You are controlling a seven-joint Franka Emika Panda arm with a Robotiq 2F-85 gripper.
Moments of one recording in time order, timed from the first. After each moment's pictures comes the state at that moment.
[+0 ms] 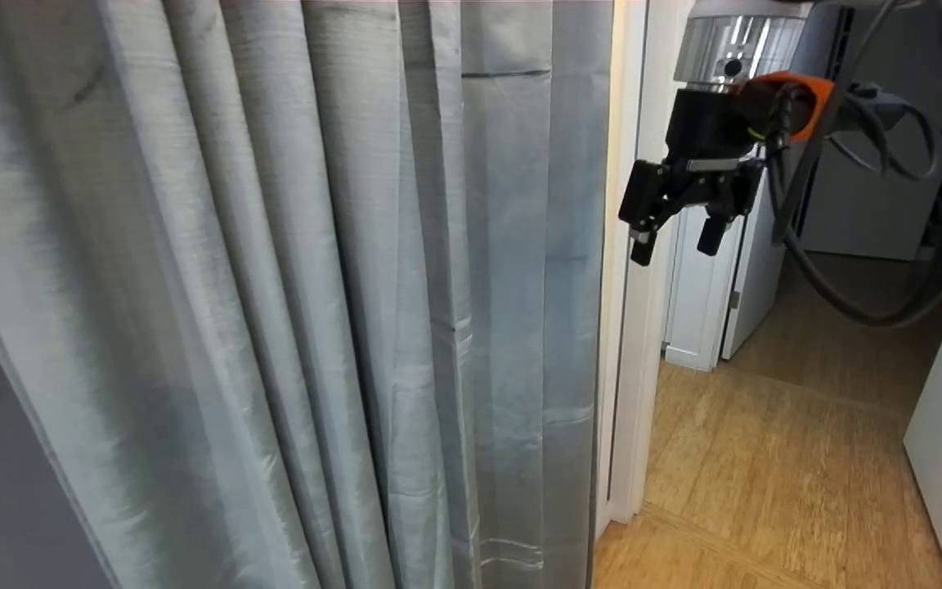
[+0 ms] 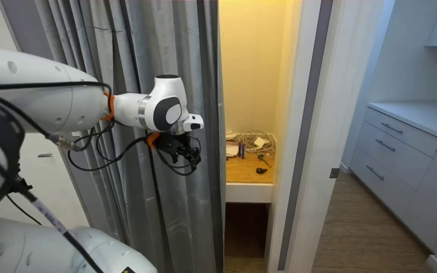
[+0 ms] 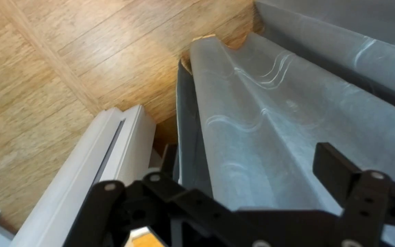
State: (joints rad) arm 0.14 -0.60 0.17 -2.54 0.10 2.11 0.21
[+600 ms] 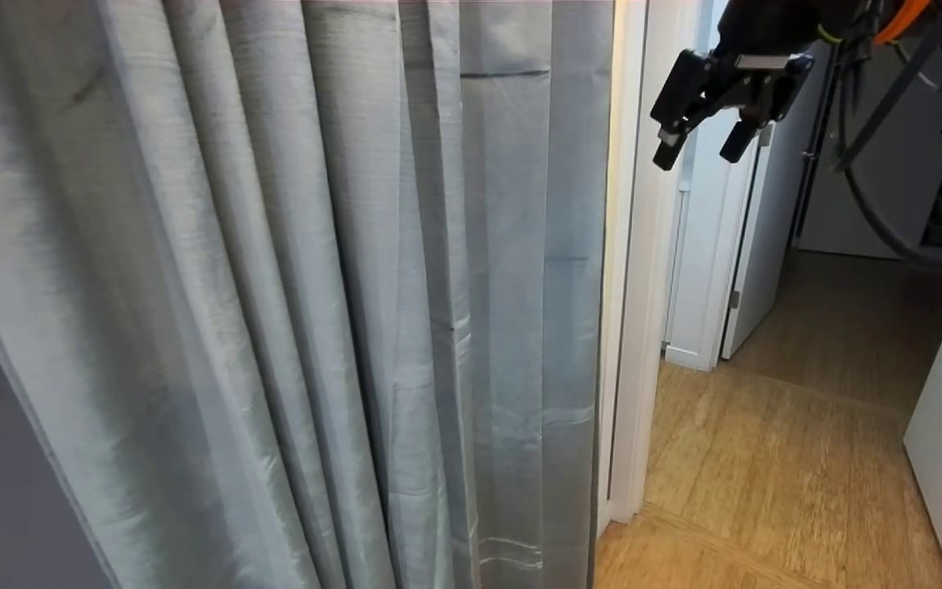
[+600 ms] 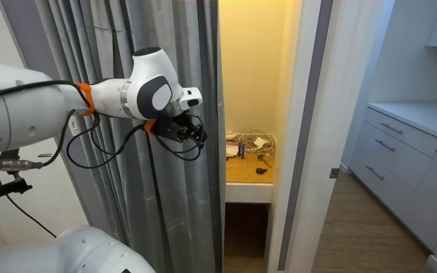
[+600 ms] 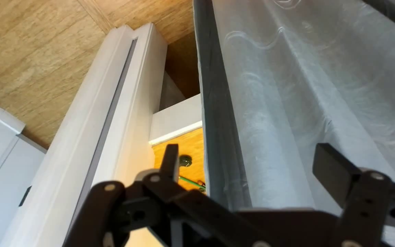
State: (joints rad) arm 0.10 -0.80 0.15 -2.54 0.04 2.19 0.16
